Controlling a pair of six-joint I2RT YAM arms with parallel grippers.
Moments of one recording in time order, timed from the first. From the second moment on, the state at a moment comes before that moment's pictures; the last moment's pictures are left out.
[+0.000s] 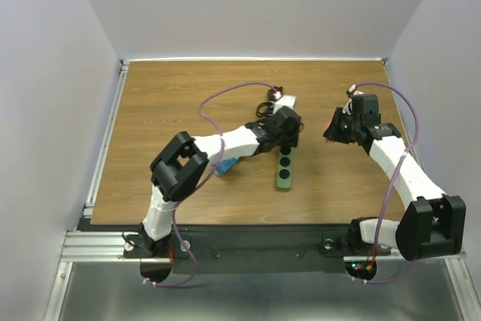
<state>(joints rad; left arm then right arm) -0.96 2.03 1.50 -0.17 -0.28 -0.56 0.10 1.24 0.94 -0.51 -0.13 0.33</state>
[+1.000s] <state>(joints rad) -0.83 1.50 1.05 -0.04 -0.08 -0.48 0.25 1.20 0.92 -0.37 -0.44 0.40</state>
